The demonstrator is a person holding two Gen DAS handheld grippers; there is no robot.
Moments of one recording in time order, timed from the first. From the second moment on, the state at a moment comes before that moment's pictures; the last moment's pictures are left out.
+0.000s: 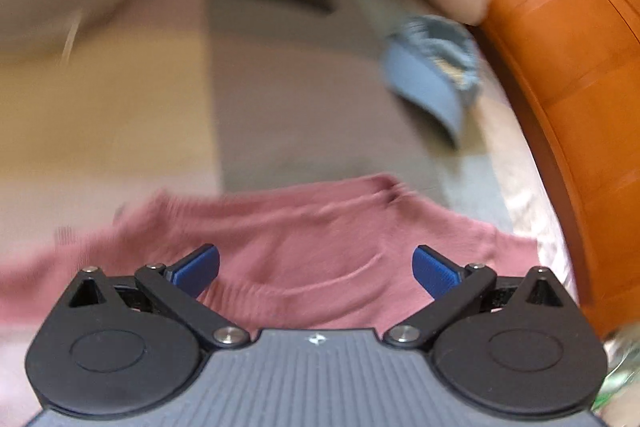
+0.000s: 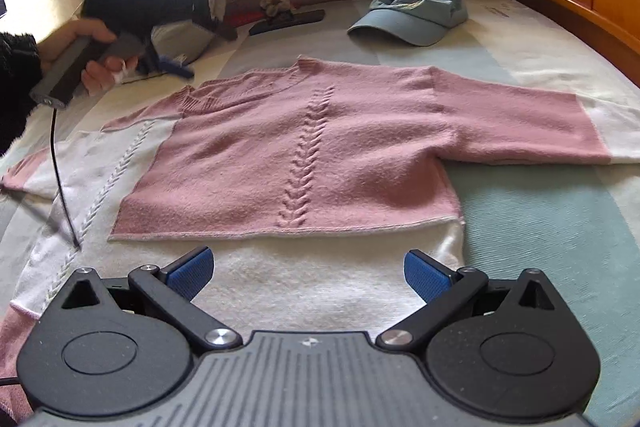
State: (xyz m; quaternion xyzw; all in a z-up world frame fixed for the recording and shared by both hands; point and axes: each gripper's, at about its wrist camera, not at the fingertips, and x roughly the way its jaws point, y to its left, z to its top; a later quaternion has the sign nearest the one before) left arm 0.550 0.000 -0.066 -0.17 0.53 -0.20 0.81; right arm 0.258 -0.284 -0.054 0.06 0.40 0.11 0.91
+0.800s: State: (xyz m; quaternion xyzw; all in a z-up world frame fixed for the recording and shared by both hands) left arm 0.387 -0.016 -0.043 -0.10 0.50 -0.30 0.81; right arm 0.280 -0.253 -0.047 0.01 0.39 0.21 0.90
